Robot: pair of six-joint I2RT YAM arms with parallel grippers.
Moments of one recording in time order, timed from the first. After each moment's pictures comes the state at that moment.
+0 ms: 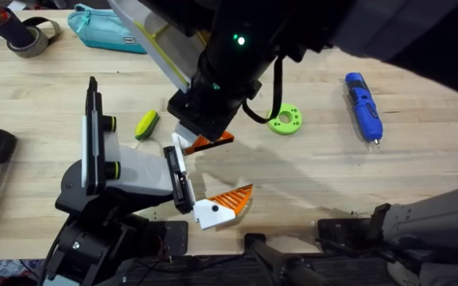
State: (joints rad) left arm -0.32 0.01 0.02 -0.10 0.95 -0.06; right arm 1.01 1.75 1.83 -1.31 -0.17 0.04
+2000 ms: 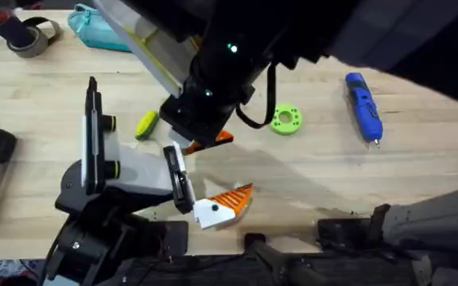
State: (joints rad) left arm -0.32 0.01 0.02 -0.10 0.95 -0.07; right arm 1.04 1.75 1.83 -1.28 -0.17 0.04
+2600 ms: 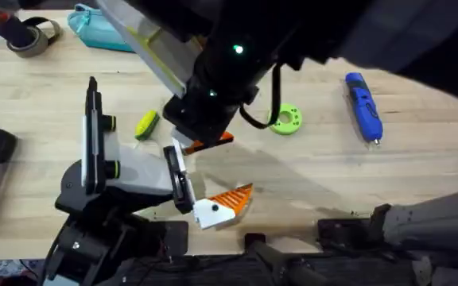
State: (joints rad) left arm -0.32 0.01 0.02 -0.10 0.95 -0.07; right arm 1.04 1.73 1.82 -1.28 -0.16 0.03
